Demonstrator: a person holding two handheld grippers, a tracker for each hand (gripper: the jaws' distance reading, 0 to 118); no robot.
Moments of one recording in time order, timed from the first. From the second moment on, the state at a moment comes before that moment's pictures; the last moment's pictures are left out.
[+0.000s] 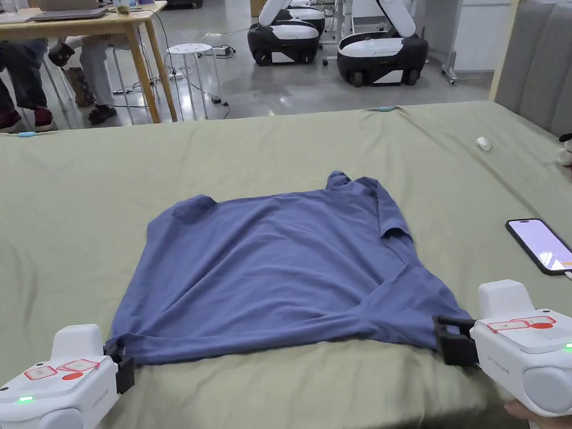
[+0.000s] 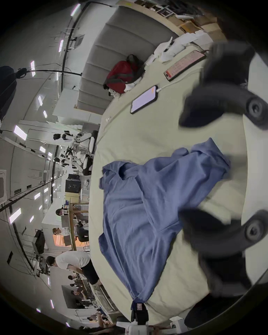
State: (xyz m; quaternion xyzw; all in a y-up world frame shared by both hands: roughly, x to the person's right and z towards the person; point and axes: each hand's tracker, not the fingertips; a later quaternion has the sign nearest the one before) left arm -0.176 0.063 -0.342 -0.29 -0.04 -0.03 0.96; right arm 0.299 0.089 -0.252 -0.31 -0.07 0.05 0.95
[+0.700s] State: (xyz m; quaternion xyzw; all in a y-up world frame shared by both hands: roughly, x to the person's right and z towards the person) left arm -0.175 0.094 -0.349 -0.27 -0.04 -0.01 0.96; right arm 0.310 0.095 -0.277 -0.30 -0.05 0.05 0.95
